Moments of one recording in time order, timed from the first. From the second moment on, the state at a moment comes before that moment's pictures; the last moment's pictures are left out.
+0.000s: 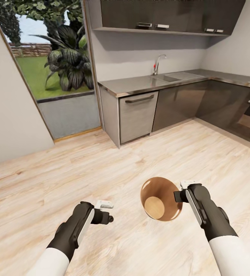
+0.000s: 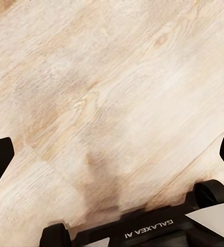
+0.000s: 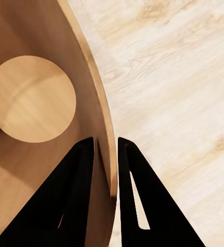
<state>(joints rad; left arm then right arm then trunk) -0.55 -0.11 -0.15 -0.96 0.04 0.94 -0.09 -0.62 -0.10 0.02 -1.15 0.02 1.05 0.00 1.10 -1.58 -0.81</state>
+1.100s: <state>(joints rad) -0.55 -0.11 -0.15 -0.96 0.04 0.94 -0.09 -0.62 -0.10 0.02 -1.15 0.02 1.05 0.00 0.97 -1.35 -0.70</state>
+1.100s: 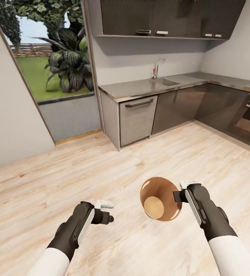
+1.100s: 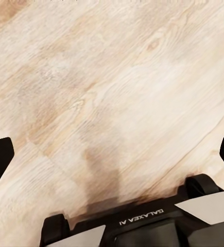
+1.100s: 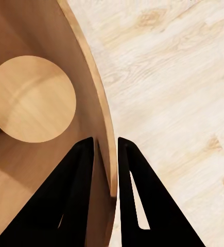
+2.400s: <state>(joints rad) -0.55 -0.11 -0.15 -0.96 0.04 0.95 -0.09 -0.61 -0.11 0.02 -1.16 0.03 1.05 0.00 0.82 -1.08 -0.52</state>
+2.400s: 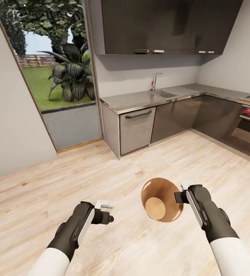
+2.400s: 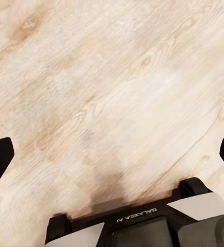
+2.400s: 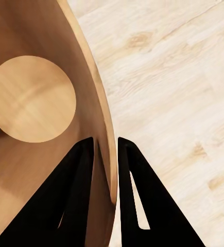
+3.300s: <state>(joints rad) -0.55 -0.11 -0.15 -0.96 0.04 0.95 -0.09 -0.61 -0.11 0.02 -1.16 0.03 1.05 0.00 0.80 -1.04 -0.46</state>
